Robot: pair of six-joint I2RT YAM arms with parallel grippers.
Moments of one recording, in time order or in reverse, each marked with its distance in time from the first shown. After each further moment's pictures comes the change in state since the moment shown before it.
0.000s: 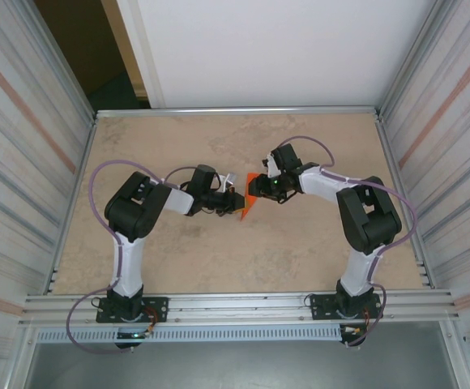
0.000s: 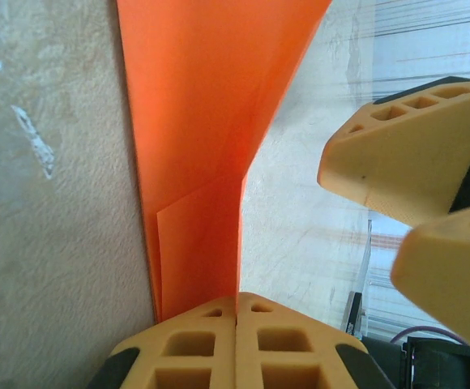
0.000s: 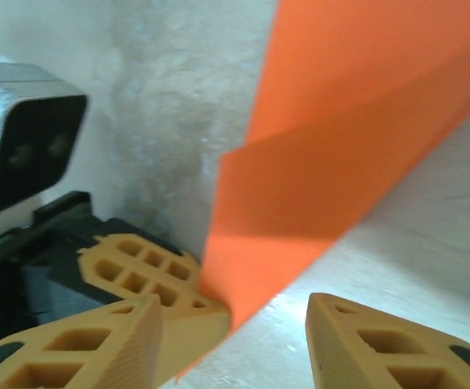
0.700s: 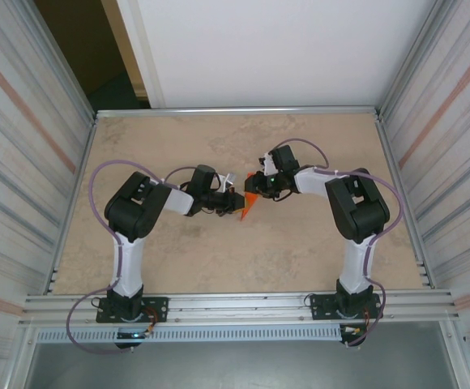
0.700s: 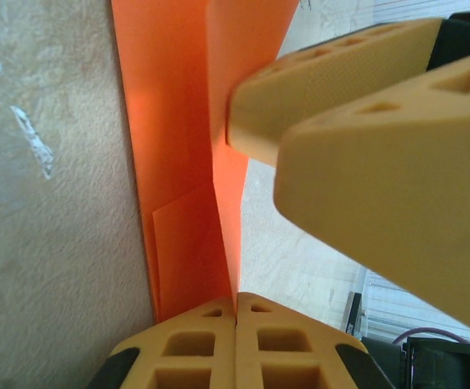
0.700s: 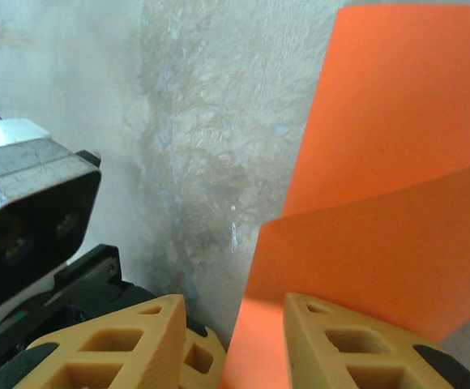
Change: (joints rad) left arm 0.000 0.000 -0.005 0.011 0.000 -0.003; right arm -0.021 0.133 0.026 0.179 -0.105 0.070
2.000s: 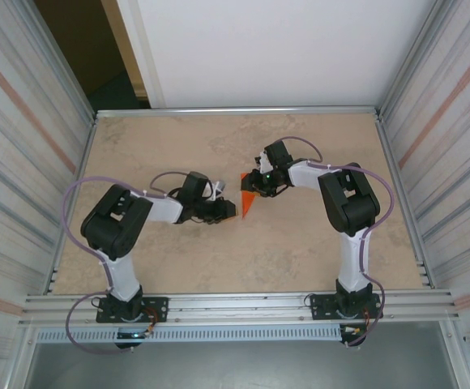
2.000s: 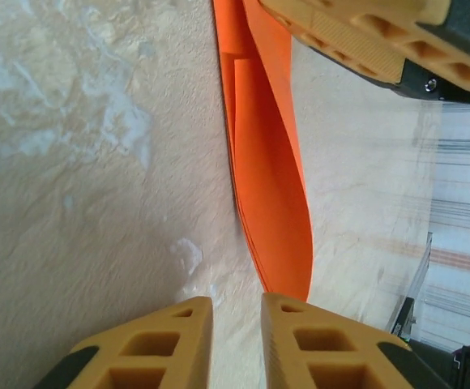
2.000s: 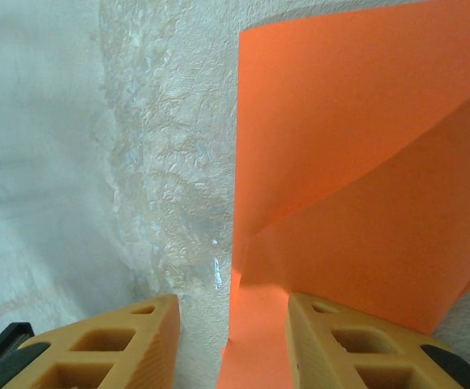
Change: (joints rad) left arm -0.010 -0.278 -0.154 -0.217 -0.179 0.057; right arm 0.007 0.097 0.131 -0.129 0.006 -0.006
